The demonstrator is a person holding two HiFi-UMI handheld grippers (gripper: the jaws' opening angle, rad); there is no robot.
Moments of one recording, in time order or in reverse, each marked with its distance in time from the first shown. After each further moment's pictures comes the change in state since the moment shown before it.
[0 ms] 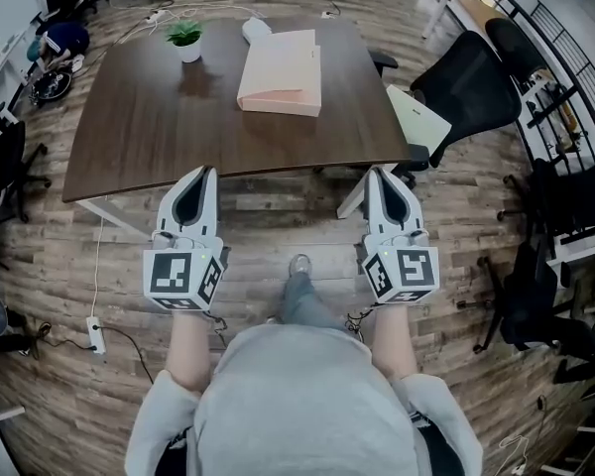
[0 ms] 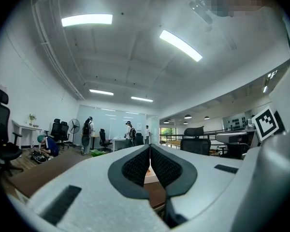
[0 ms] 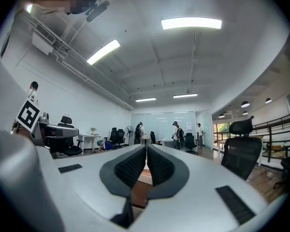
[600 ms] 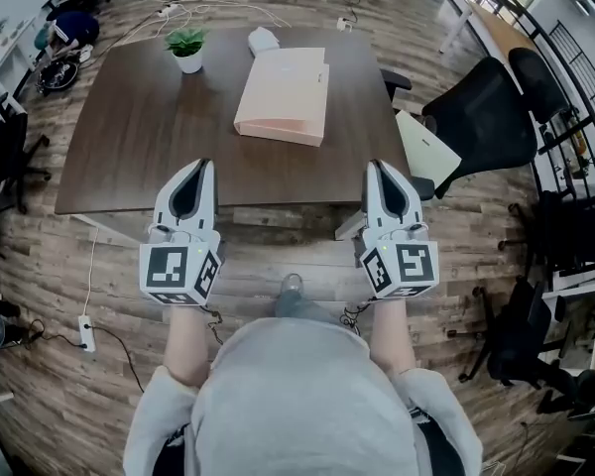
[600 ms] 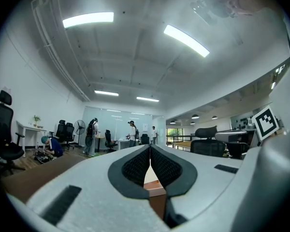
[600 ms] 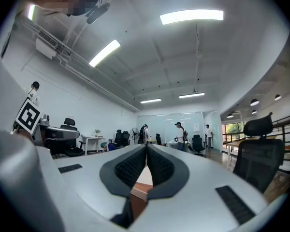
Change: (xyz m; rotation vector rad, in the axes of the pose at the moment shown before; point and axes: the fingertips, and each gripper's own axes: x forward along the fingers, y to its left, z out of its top) left arm 0.115 0.029 0.004 -0.003 -0.011 0.080; right arm 0.127 -0.055 0.006 -0.002 -0.027 0.089
